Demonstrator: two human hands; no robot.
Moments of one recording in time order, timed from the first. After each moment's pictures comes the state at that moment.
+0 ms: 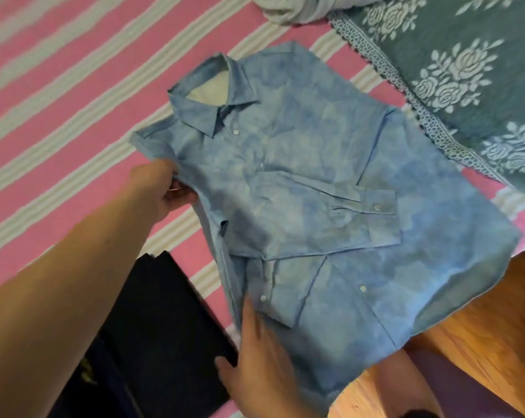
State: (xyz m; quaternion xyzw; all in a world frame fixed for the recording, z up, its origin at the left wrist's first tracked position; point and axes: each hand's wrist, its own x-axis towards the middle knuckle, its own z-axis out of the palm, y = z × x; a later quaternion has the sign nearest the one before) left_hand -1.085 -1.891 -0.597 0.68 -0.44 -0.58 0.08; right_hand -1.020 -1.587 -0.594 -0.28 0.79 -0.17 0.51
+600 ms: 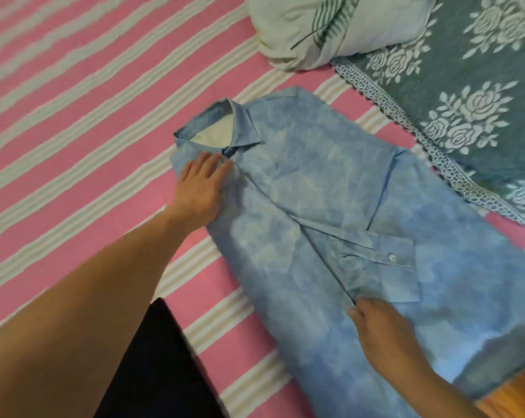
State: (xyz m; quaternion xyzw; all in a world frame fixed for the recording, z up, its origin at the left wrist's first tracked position) left_hand -1.139 -1.936 -0.689 0.24 -0.96 -0.09 -0.09; right_hand -1.215 -1.533 -0.701 -0.28 0.91 -0.08 0.31
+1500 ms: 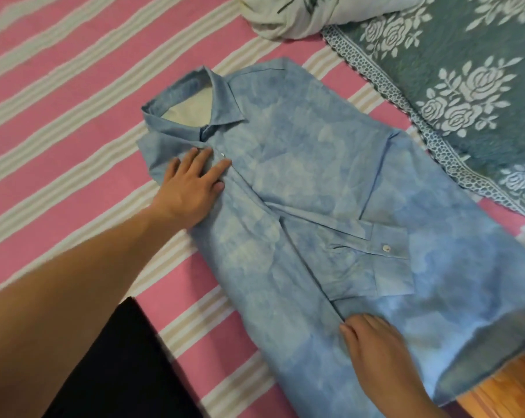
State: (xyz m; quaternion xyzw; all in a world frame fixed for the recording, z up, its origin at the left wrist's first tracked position) left_hand -1.138 -1.921 -0.732 0.24 -0.96 -0.04 -0.12; right_hand -1.184 -1.499 -0.727 -0.38 0.91 -0.12 0.11
